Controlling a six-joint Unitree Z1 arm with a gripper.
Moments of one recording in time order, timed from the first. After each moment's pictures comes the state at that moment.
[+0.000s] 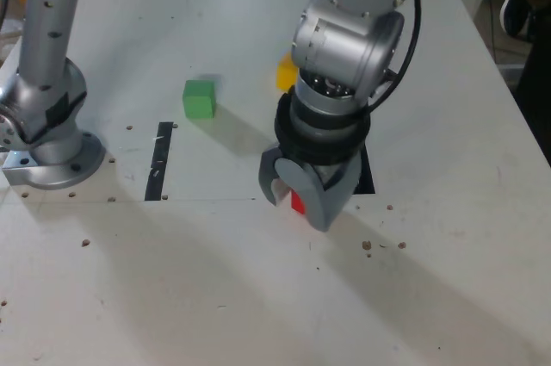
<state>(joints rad) -0.42 2.06 -1.49 1.17 0.16 0.13</state>
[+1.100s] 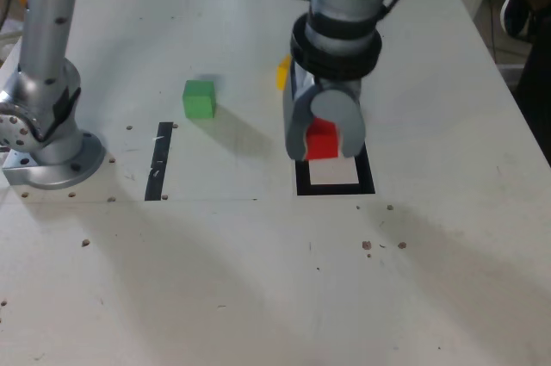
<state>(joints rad) -0.18 2.03 -1.57 1.24 0.06 -0.22</state>
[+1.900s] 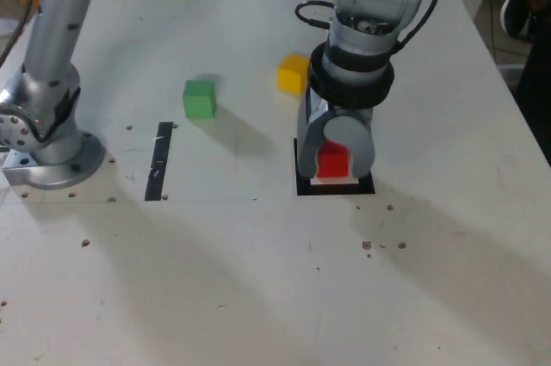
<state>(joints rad) -0.16 2.10 -1.55 1.17 0.08 -0.16</state>
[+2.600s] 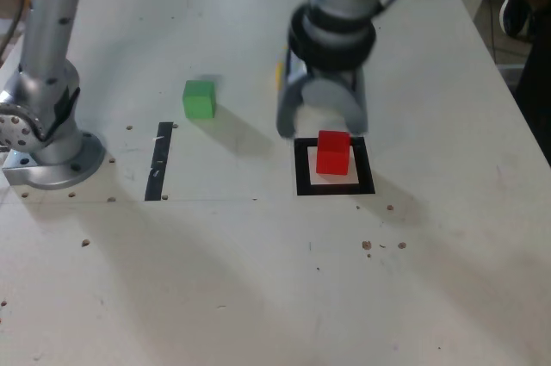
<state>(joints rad) -0.13 2.00 -1.59 1.33 0.19 -0.10</state>
